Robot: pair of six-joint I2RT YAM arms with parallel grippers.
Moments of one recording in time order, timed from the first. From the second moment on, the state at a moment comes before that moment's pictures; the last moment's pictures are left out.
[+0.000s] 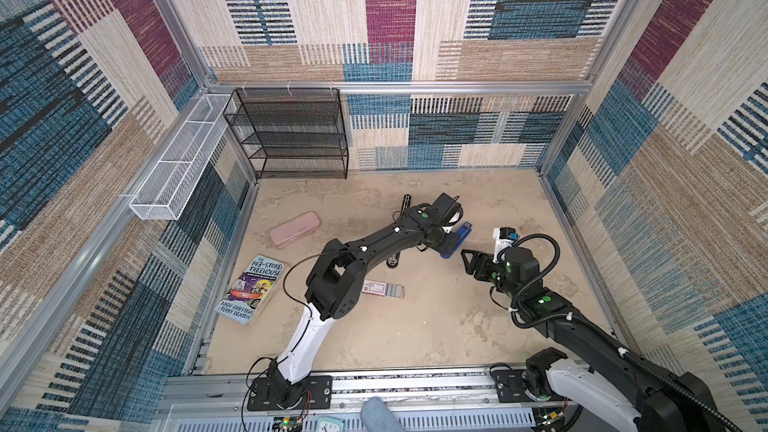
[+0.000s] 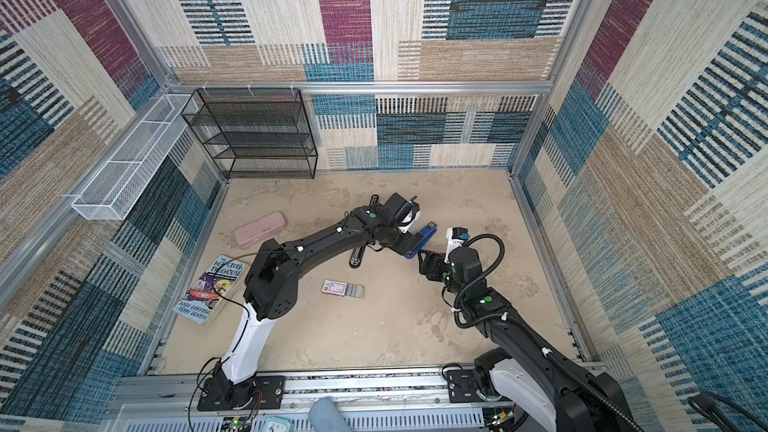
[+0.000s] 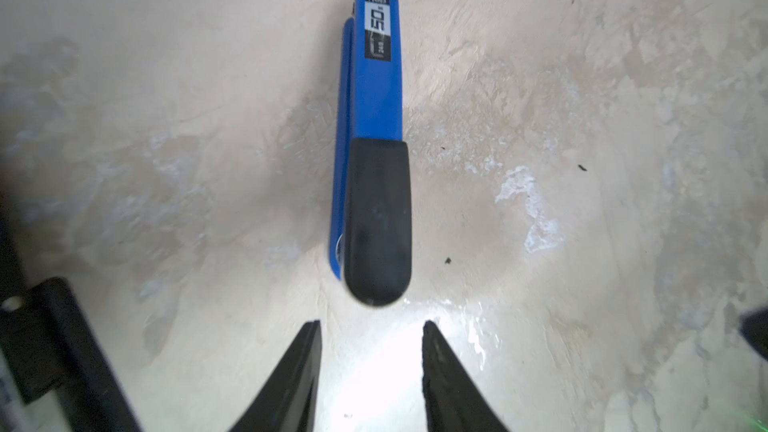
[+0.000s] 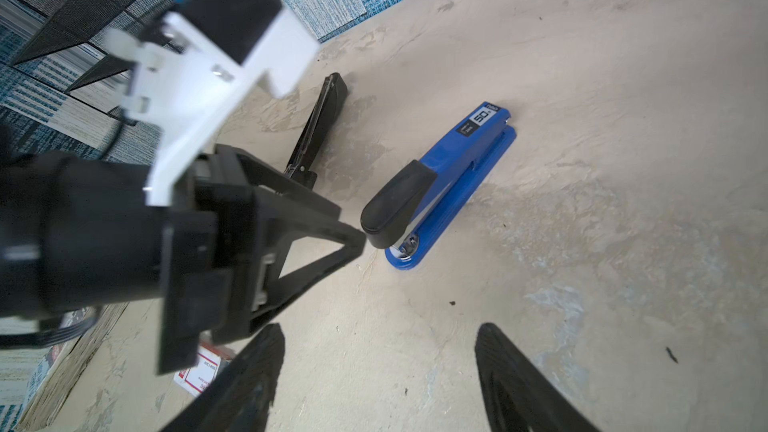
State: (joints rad) left arm -0.84 2.17 1.88 -0.71 0.03 -0.19; right arm 0.38 0.94 0.42 0.05 -0.02 0.56
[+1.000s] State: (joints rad) left arm -0.79 1.80 1.23 -0.77 0.02 -0.43; right arm 0.51 1.15 0.51 0.13 -0.33 0.44
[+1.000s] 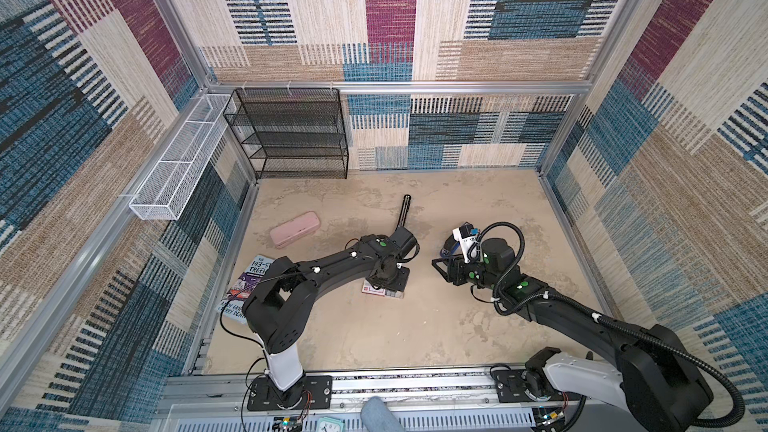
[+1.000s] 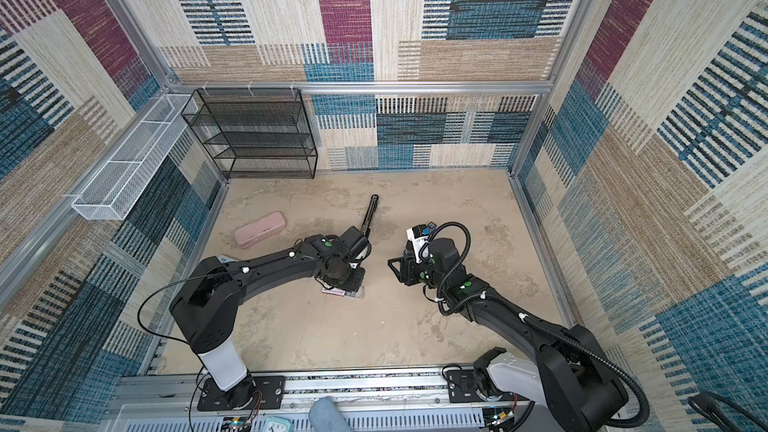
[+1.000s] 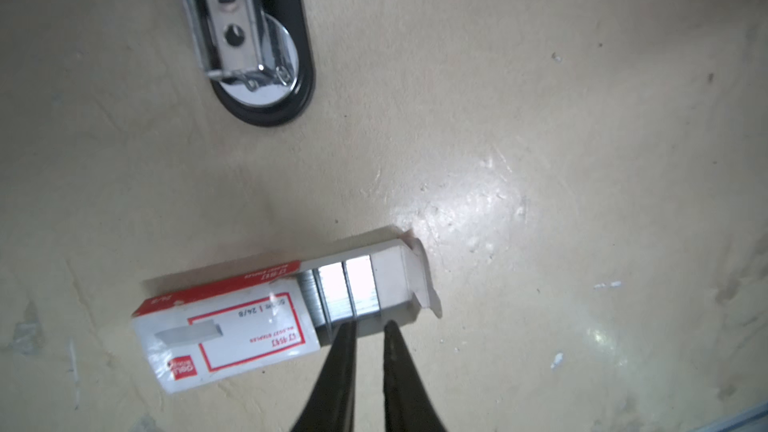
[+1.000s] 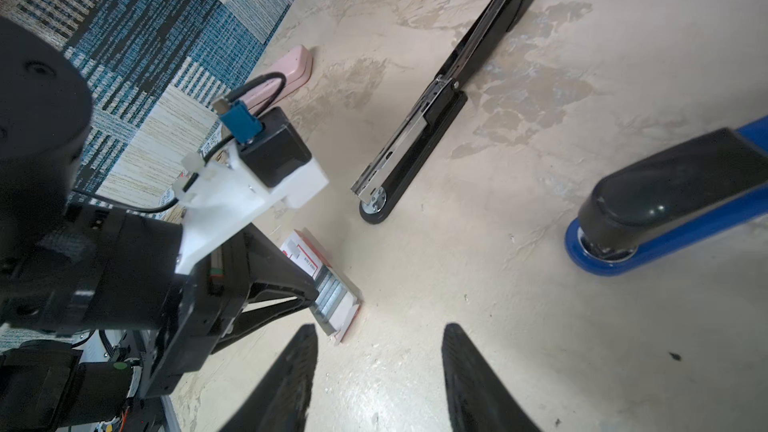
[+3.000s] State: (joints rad) left arm -0.63 1.47 1.18 -0.63 0.42 -0.39; right arm 0.32 1.10 0.58 0.27 -0.60 0.58
